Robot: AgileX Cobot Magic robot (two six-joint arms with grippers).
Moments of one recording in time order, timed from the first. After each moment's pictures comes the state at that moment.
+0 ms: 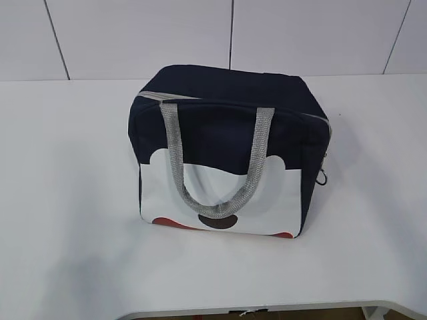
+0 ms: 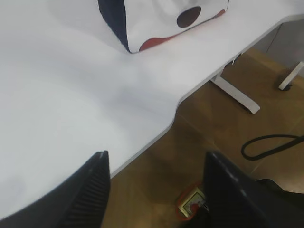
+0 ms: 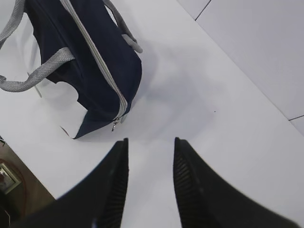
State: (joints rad) left arm -0.60 0.10 -0.52 -0.10 1.14 0.09; right arm 0.09 1.08 -1.50 0.29 1.27 -0.88
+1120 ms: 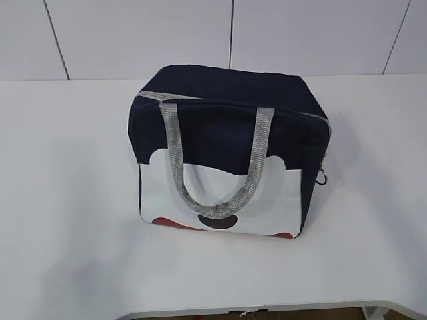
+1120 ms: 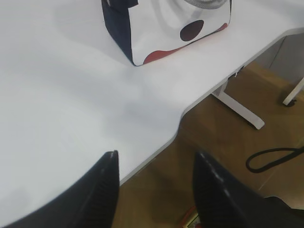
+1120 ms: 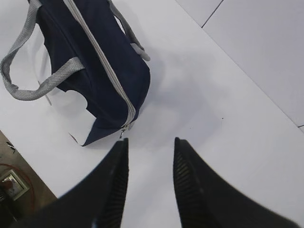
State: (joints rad) left arm -0.60 0.01 -0.50 -0.09 1.11 0.09; right arm 0.09 1.07 -1.50 0.32 1.27 -0.88
